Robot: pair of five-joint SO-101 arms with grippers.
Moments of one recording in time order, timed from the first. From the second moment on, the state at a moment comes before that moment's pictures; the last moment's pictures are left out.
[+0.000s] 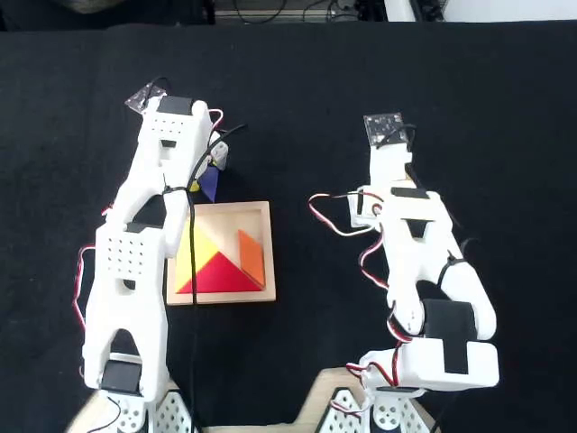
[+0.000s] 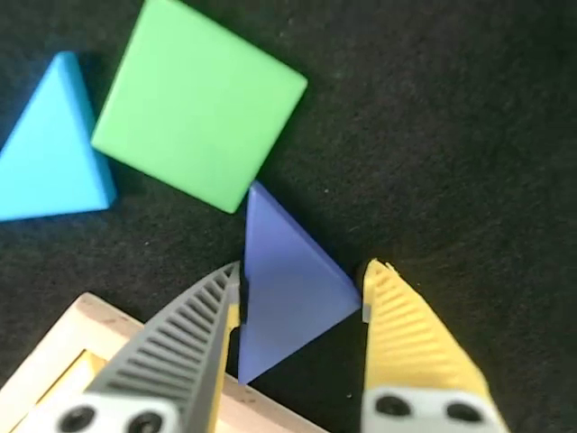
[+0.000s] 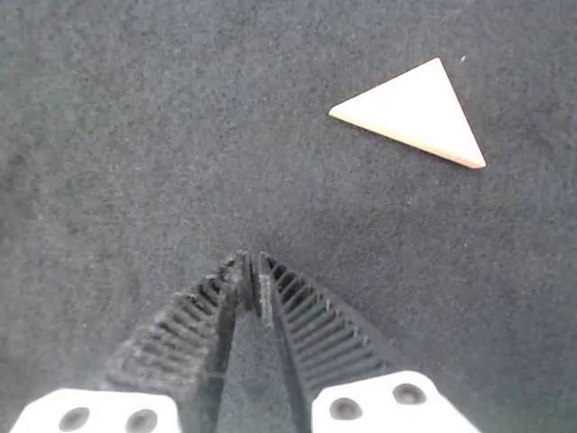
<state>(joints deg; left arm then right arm) 1.6 53.3 -42.4 82.4 52.1 3.4 -0.7 42.2 33.3 10.1</state>
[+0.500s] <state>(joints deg) 2.4 53.7 -44.6 85.1 52.4 3.4 -0.7 42.2 33.3 10.1</state>
